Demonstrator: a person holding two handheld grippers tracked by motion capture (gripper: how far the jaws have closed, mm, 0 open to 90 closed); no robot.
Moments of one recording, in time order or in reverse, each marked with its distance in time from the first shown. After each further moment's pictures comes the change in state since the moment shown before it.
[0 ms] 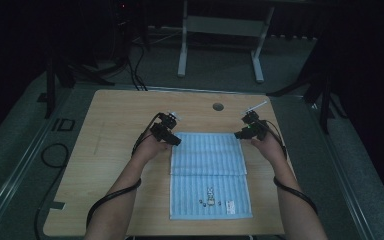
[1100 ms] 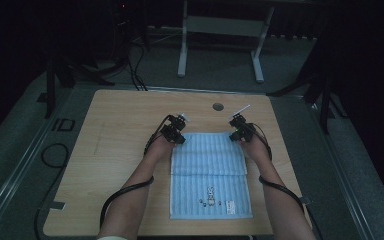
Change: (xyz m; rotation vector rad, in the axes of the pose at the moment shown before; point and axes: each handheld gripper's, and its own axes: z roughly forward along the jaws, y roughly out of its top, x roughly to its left) left arm -0.014 0.015 0.030 0.003 -0.065 -0.004; right arm 0.014 0.006 0.047 0.109 -0.035 0.019
